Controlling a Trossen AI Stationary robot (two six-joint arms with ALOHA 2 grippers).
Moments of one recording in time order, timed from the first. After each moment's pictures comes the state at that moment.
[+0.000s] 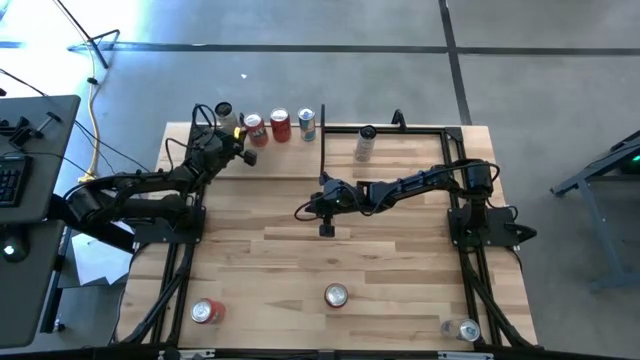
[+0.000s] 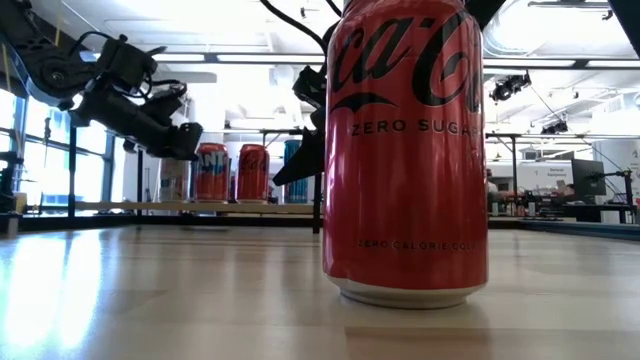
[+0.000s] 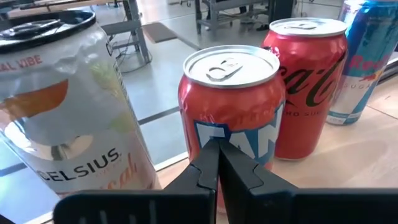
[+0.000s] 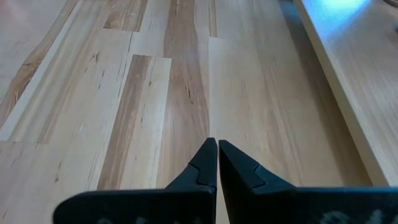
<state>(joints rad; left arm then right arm) 0.81 1.11 0.22 0.63 -0.30 0.00 -0.05 1.94 1.11 0.22 0.01 -0.16</state>
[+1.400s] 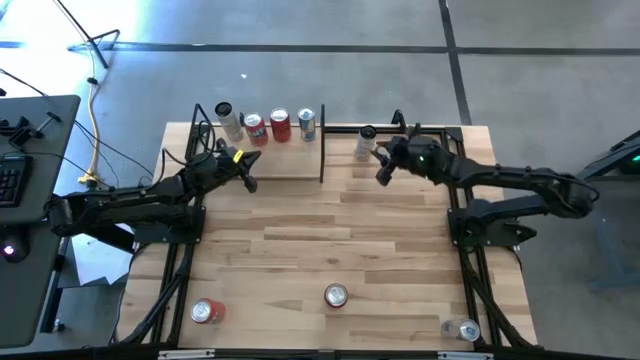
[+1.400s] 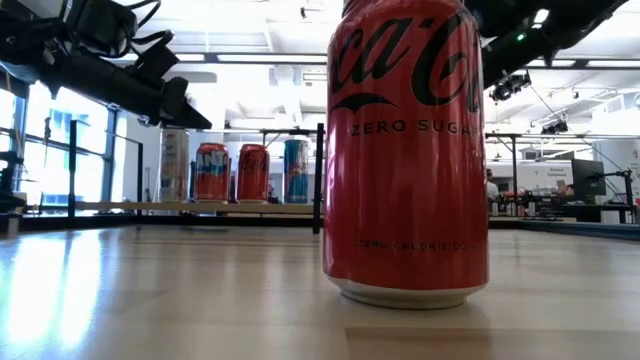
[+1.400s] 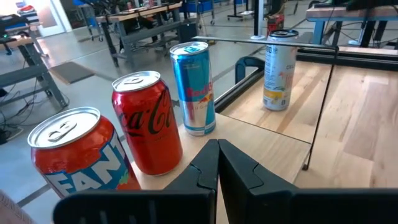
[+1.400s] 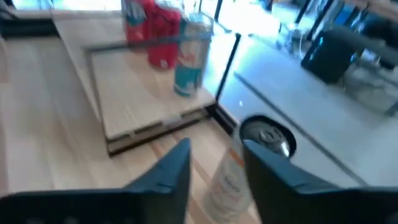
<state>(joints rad) 0.46 0.77 0.21 0.36 -0.26 0.07 -0.40 1.09 0.62 0.10 0.25 -0.10</state>
